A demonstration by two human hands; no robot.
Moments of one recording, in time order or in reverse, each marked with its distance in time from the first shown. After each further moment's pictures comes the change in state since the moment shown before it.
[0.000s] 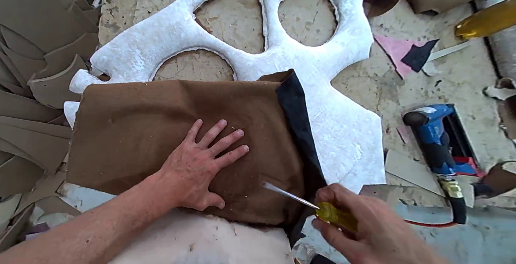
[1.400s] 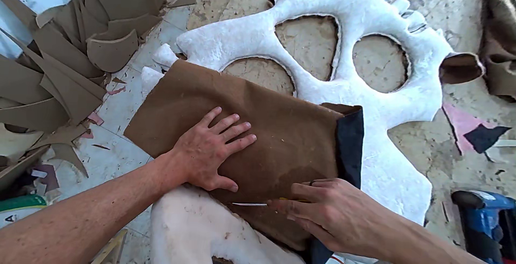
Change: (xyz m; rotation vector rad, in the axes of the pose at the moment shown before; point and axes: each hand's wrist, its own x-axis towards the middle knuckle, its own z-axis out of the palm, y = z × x) left_hand -0.054 -0.032 0.006 0.012 0.178 -0.224; right_hand 0.129 -0.038 0.013 -0.438 -0.247 -0.967
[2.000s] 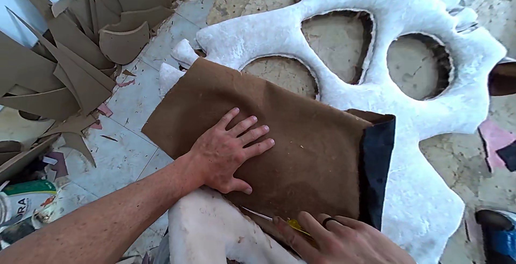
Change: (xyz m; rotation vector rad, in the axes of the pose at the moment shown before) left_hand -0.002 -0.001 0.006 -0.018 0.031 0.004; right_hand 0.035 -0.075 -0.031 -0.183 -0.333 0.197
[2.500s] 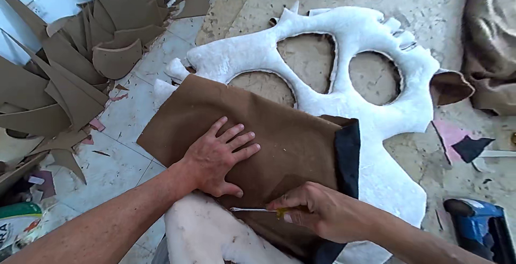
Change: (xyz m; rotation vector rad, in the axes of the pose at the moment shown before) left_hand 0.003 0.001 -0.003 0.029 0.021 0.007; right_hand 0.013 0.078 0.032 0.798 -0.202 0.099
